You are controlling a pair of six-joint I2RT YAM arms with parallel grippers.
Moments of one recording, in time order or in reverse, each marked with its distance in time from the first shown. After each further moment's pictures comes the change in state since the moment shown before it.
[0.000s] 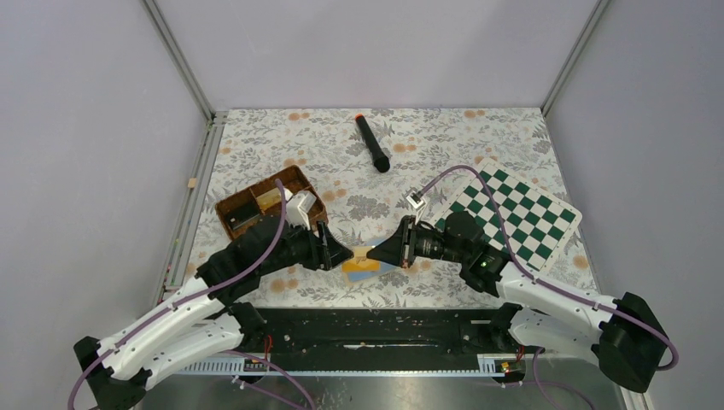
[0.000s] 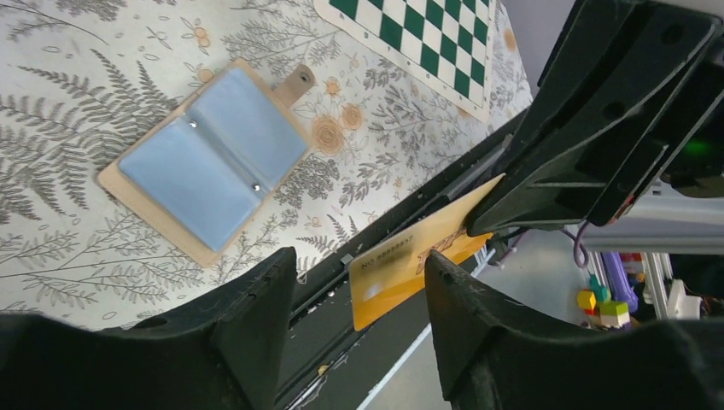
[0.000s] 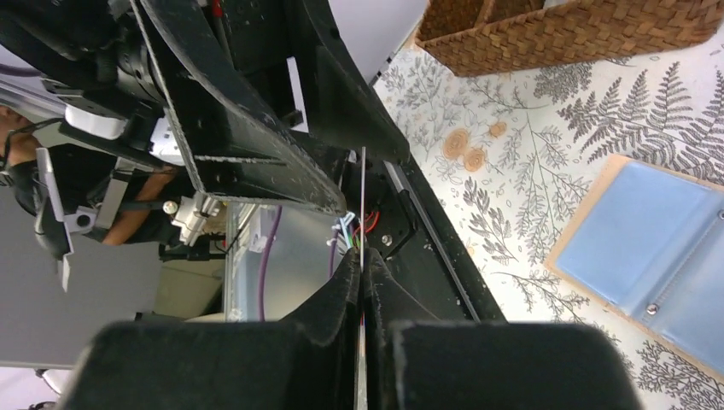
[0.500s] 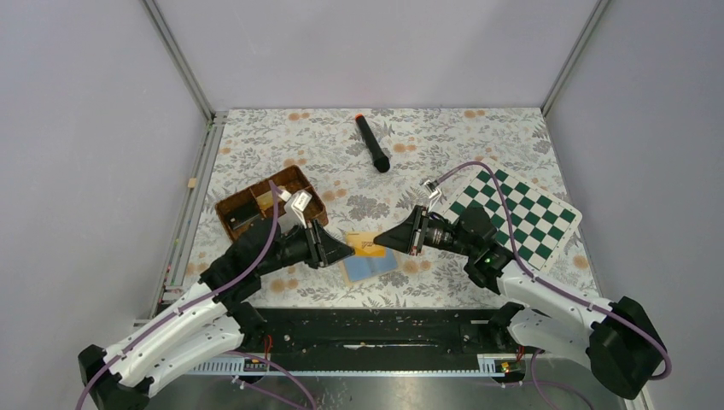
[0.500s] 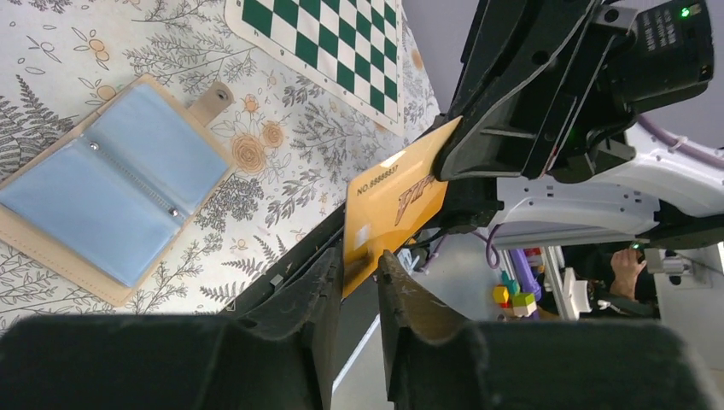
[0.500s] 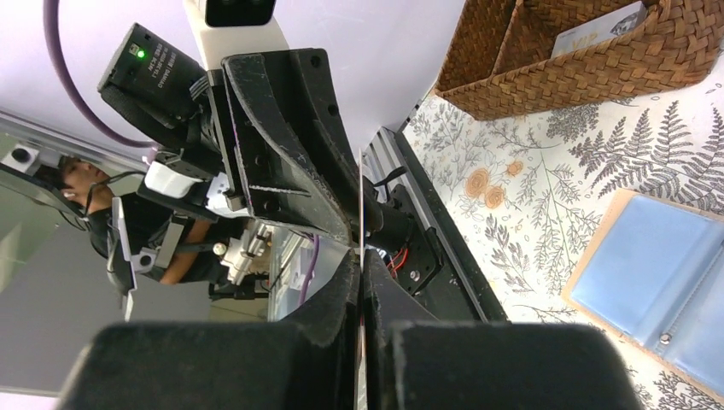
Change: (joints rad) left arm 0.059 -0.034 -0.111 0.233 0.179 -0.121; right arm -0.132 -0.001 -0.043 0.175 -0.094 0.153
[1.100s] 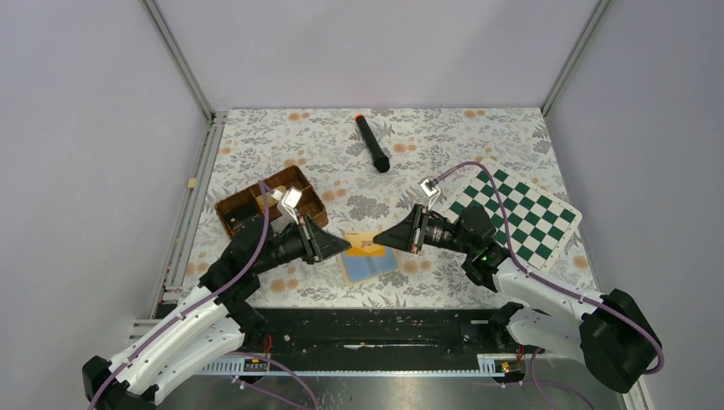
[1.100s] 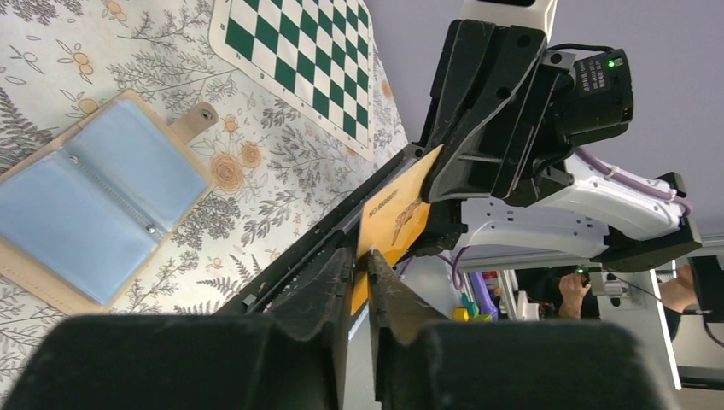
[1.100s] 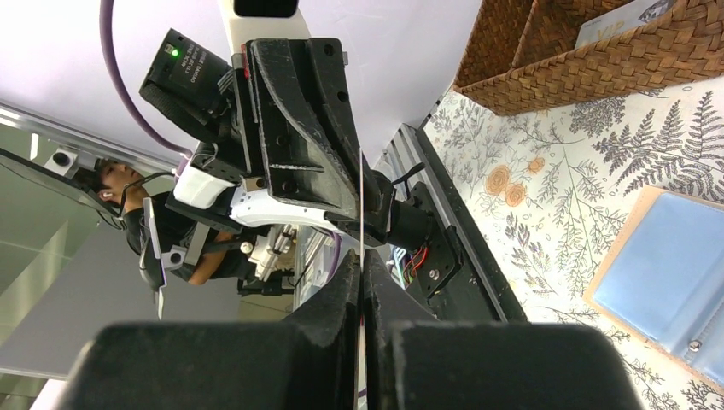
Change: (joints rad) left arm 0.103 -0.030 -0.060 0.105 0.080 -0.103; right arm -0.033 0.061 -0.023 0.122 -0.061 0.092
